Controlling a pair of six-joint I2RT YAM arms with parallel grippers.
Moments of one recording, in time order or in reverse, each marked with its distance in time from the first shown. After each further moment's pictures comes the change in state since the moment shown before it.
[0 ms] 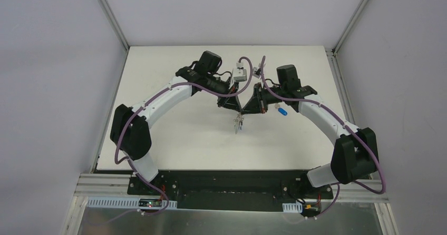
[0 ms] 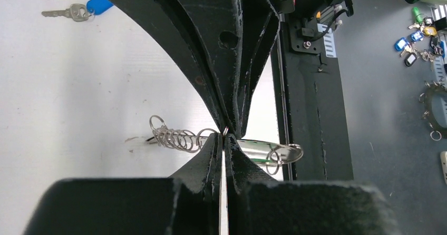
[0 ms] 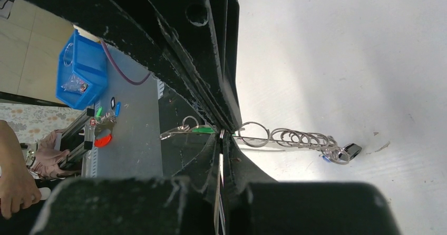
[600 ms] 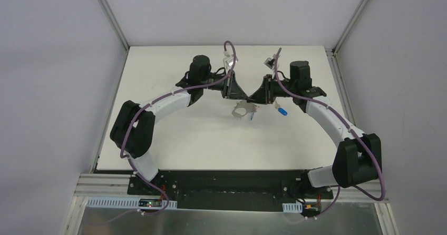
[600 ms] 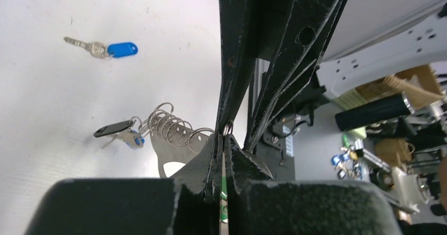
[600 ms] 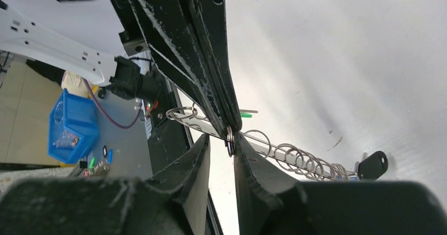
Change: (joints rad) left arm 0.060 0.010 -0.279 0.835 0.027 -0.810; right arm -0.094 -0.035 -0.035 0.155 0.079 0.194
